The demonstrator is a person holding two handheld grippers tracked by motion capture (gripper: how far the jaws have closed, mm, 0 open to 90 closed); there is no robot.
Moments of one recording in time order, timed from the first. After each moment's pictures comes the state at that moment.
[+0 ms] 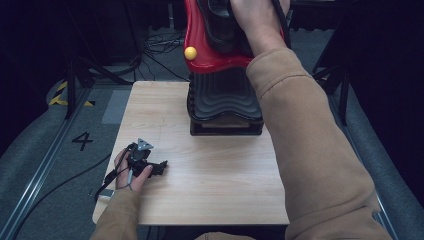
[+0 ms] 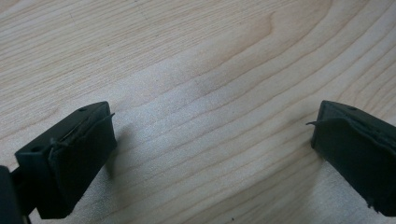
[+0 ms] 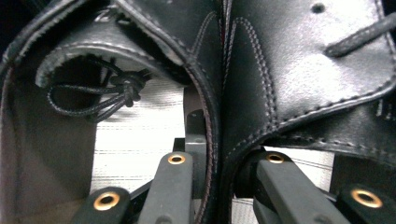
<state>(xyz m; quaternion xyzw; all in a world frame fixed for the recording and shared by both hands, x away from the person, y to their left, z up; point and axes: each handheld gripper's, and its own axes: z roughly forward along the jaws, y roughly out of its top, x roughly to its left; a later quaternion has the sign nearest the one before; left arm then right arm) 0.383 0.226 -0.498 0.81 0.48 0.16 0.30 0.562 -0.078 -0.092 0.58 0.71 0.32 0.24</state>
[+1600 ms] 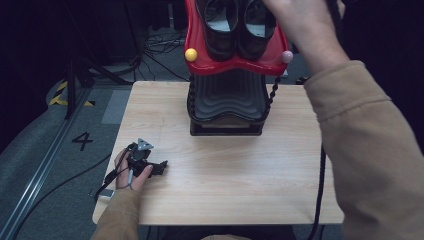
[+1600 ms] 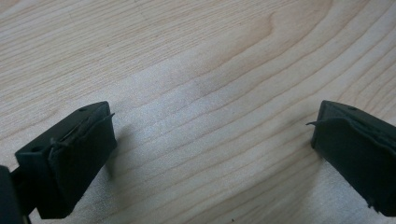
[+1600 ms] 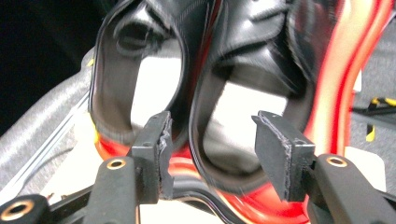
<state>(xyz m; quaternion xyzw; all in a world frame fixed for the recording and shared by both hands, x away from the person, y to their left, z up) 0.383 0.226 -0.498 0.81 0.48 0.16 0.30 0.489 -0.141 -0.062 0.50 0.77 0.35 0.20</state>
